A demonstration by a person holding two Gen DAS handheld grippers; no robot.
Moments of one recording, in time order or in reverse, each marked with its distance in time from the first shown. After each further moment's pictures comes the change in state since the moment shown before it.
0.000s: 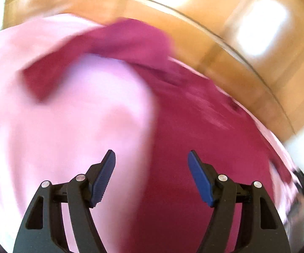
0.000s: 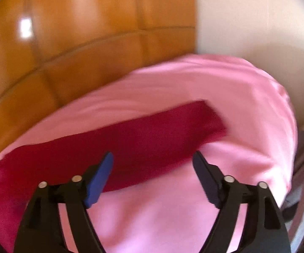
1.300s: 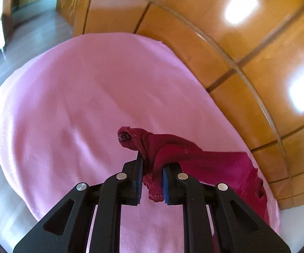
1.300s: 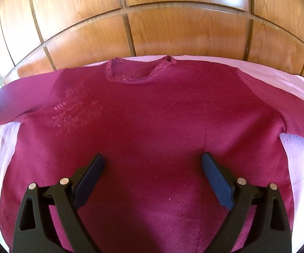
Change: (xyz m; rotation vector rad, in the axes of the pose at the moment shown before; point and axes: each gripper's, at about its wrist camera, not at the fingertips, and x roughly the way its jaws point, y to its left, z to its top) left arm -0.080 0.204 0.197 -0.334 0.031 0.156; right arm -0.014 0.267 -0.137 -0.462 0.181 0.451
